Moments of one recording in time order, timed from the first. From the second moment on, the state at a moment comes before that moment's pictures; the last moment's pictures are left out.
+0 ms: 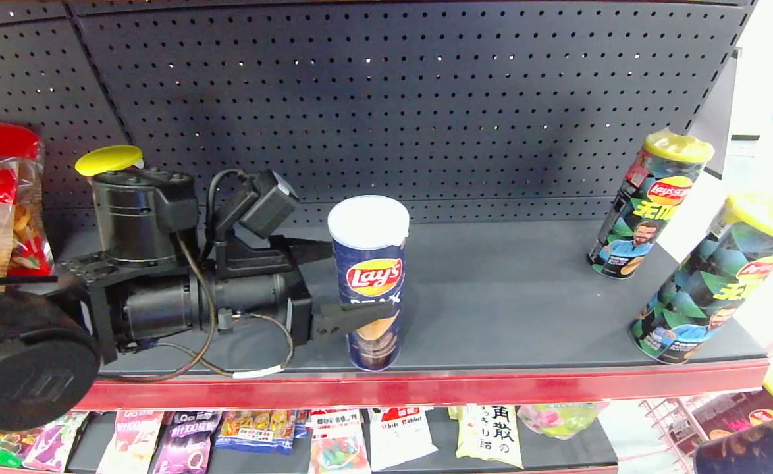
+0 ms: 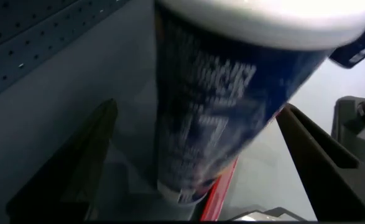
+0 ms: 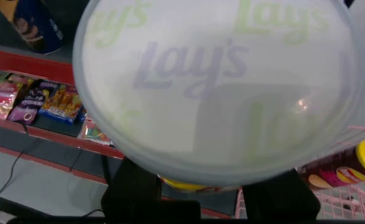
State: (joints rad) left arm -0.50 1.64 -0.75 -0.65 -0.59 0.13; right arm 0.04 0.42 -0.47 0.23 0.24 -0.07
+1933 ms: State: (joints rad) left arm -0.46 0.89 -0.33 -0.25 -0.27 0.11; right arm 0.51 1.89 -1.61 0.07 0.33 -0.25
